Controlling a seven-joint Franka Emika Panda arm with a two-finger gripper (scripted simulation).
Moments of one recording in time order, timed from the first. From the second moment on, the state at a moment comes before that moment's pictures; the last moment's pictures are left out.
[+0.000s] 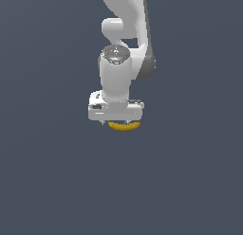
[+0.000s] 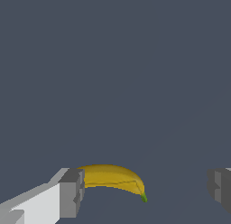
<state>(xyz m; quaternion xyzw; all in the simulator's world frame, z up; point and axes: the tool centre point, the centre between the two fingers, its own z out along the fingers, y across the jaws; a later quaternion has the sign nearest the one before) 0.011 -0.026 0.179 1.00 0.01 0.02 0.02</state>
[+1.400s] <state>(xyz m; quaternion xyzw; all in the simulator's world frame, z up) 0.012 -0.051 0.178 1.00 0.05 0.03 0.03</state>
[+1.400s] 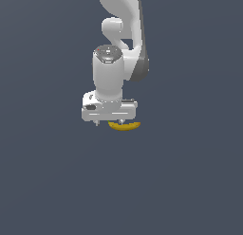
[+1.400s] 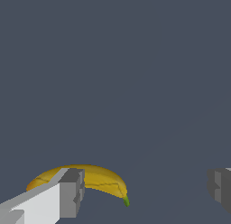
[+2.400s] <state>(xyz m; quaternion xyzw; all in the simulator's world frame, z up) -0.019 -0.031 0.132 0.95 0.30 0.01 0.03</state>
